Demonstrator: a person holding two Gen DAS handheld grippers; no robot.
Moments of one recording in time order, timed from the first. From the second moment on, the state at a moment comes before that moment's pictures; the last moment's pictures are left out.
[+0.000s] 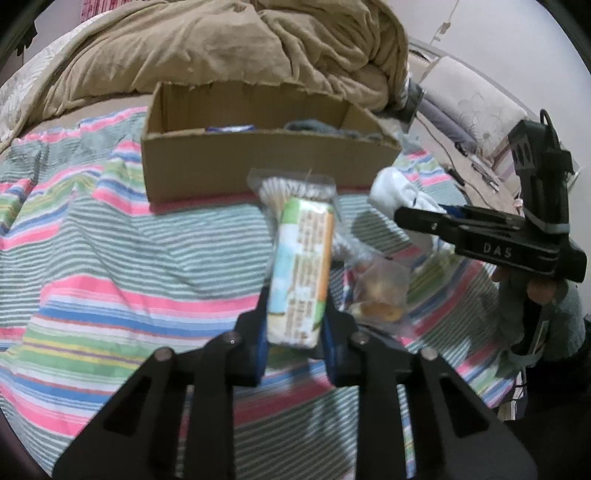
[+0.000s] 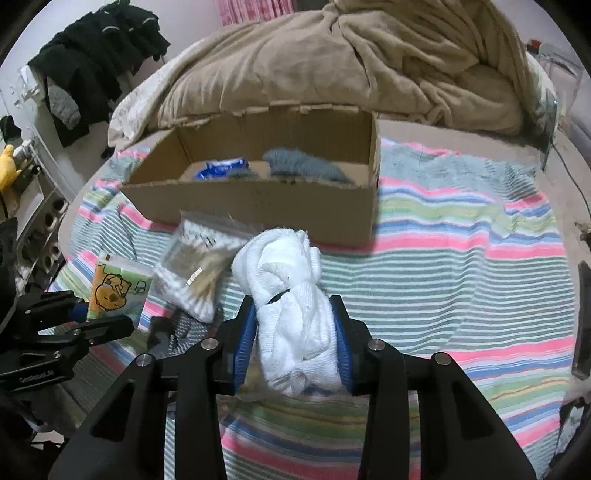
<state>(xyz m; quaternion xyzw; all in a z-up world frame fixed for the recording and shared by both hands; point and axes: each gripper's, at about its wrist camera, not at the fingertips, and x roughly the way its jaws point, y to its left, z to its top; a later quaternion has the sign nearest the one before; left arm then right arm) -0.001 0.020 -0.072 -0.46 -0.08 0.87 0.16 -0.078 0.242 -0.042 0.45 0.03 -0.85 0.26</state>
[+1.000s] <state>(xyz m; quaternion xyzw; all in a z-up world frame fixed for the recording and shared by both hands) -0.054 -0.011 0.002 -0.37 -0.08 0.92 0.15 -0.108 0.220 0.037 0.37 0.02 -0.89 0.28</state>
